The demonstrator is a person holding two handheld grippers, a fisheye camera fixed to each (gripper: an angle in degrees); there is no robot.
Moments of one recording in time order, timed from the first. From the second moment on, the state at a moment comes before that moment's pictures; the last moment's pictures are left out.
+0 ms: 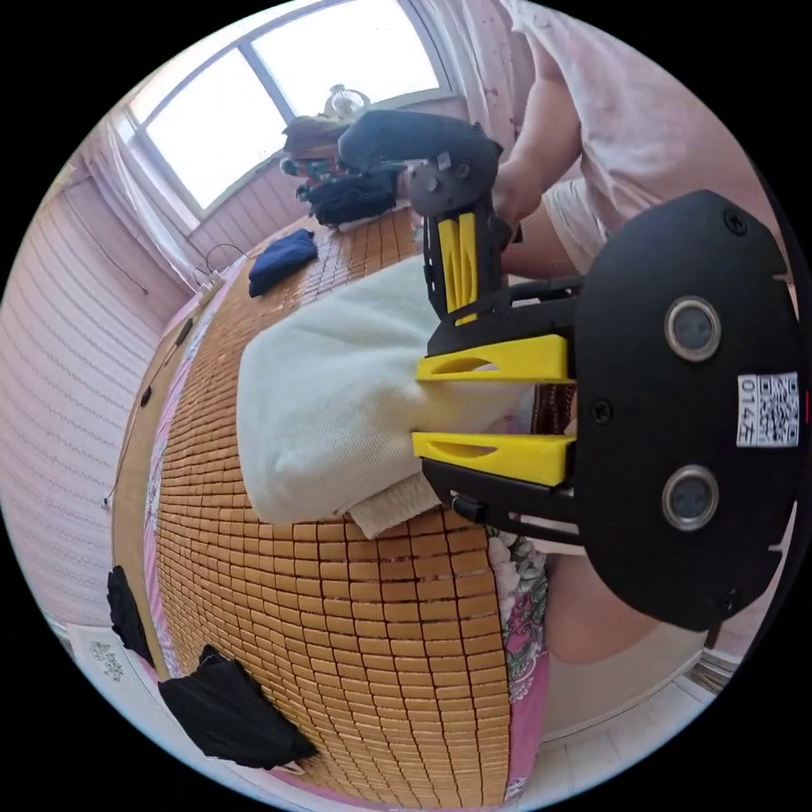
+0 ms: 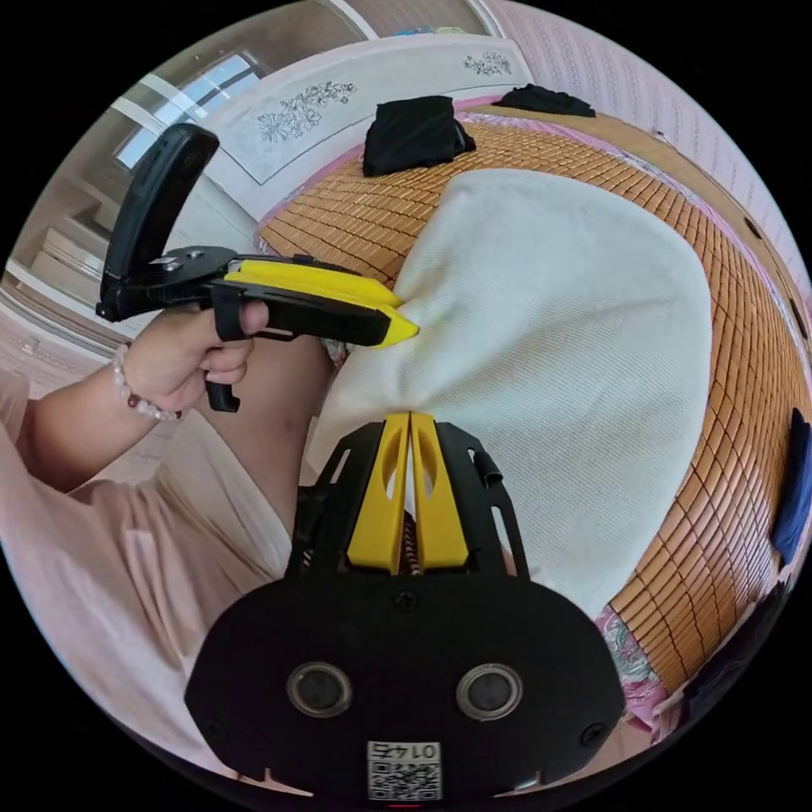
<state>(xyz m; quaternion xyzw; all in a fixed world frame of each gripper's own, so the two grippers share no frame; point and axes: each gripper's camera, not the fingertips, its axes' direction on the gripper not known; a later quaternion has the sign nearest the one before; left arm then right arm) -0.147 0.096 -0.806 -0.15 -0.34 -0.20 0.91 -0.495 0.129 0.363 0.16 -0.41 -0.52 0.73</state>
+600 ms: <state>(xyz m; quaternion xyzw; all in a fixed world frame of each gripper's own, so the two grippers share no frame) -0.220 0.165 -0.822 -0.13 -0.31 -0.27 0.90 -0.437 -0.067 0.421 0.07 -0.52 -0.34 0.78</state>
